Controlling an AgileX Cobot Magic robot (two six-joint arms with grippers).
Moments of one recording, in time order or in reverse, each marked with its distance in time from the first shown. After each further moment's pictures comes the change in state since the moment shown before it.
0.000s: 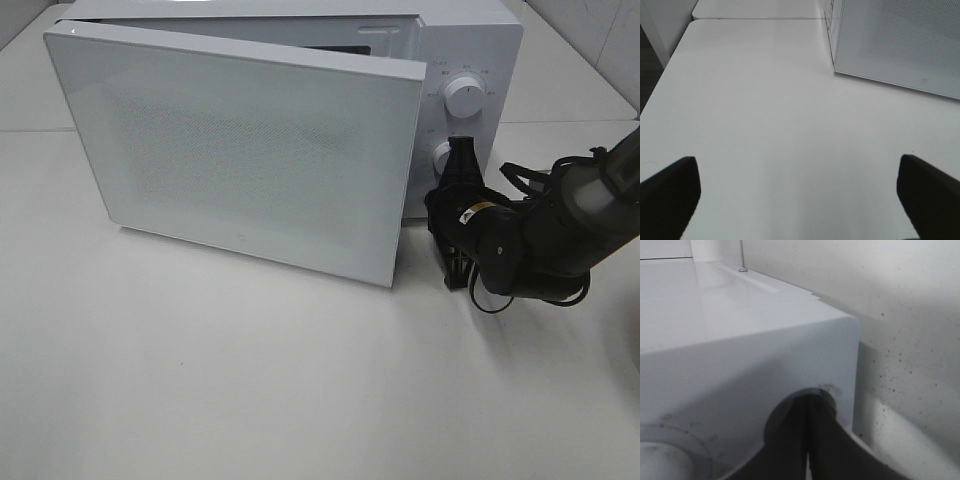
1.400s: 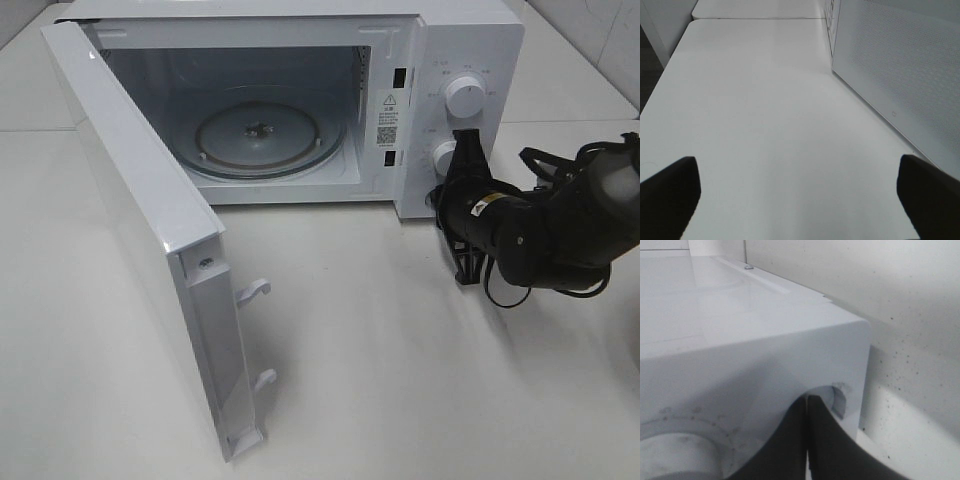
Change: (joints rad) left arm 0.000 0.000 0.000 0.000 0.000 0.000; right arm -0.012 -0.077 0.049 -0.057 0.065 -0.014
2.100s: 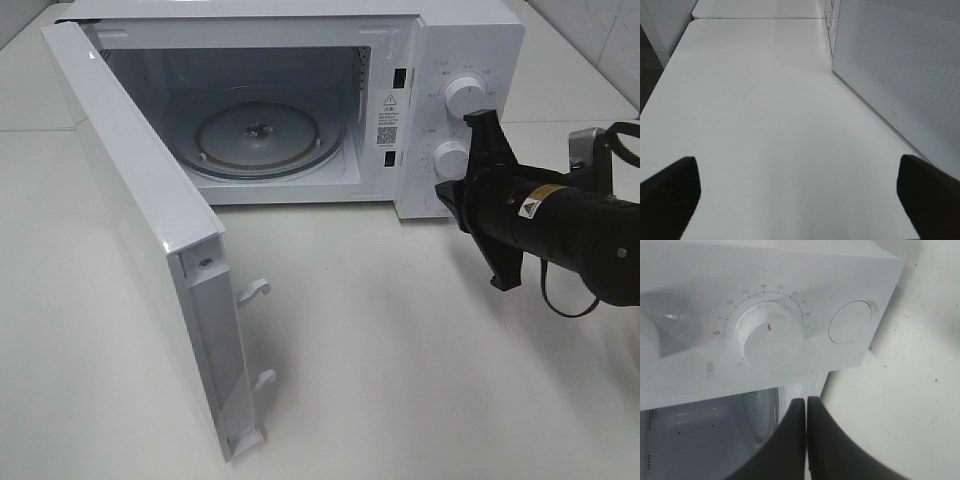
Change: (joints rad) left arm 0.000 0.000 0.000 0.000 0.000 0.000; right arm -0.001 -0.315 0.226 -0.216 0.108 -0.041
